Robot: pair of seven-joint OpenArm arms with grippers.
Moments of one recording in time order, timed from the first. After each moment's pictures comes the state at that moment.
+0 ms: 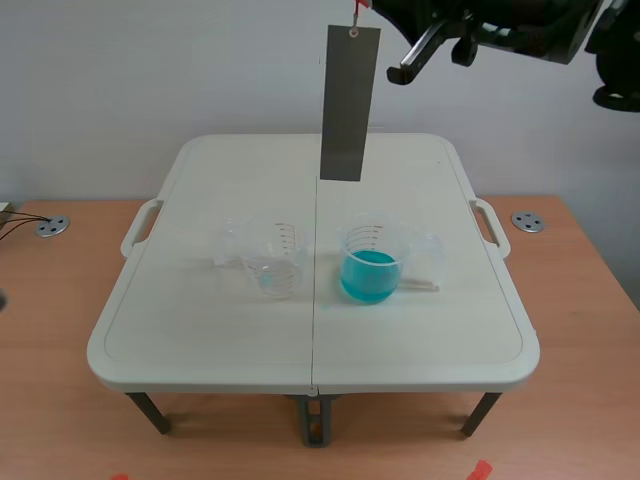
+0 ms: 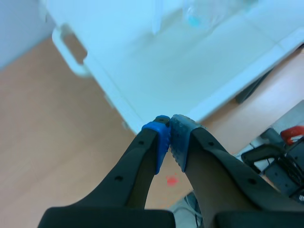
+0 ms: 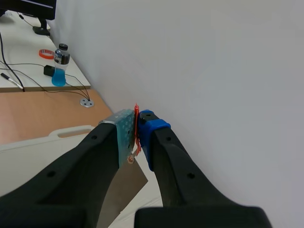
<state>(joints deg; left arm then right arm) 42.9 -49.7 -18.3 103.3 -28.1 -32.9 0.6 22.6 28.8 -17.6 92.5 16.3 37.6 4.4</state>
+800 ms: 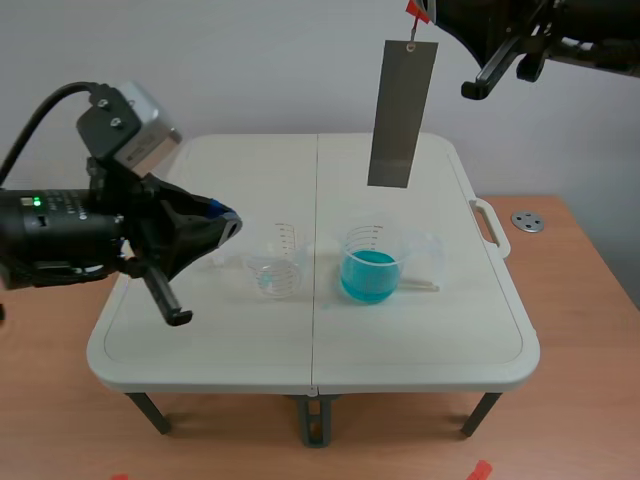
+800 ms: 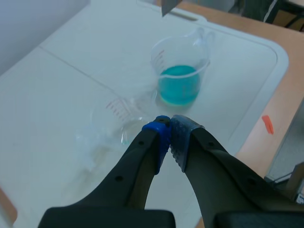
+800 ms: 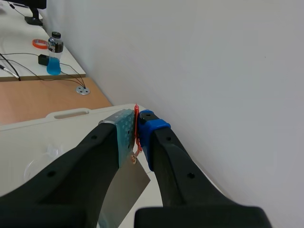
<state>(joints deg) 4.1 -30.7 14.6 100.8 -15.8 -33.7 11.8 16.9 34.0 -10.9 93.7 19.0 40.8 5.5</state>
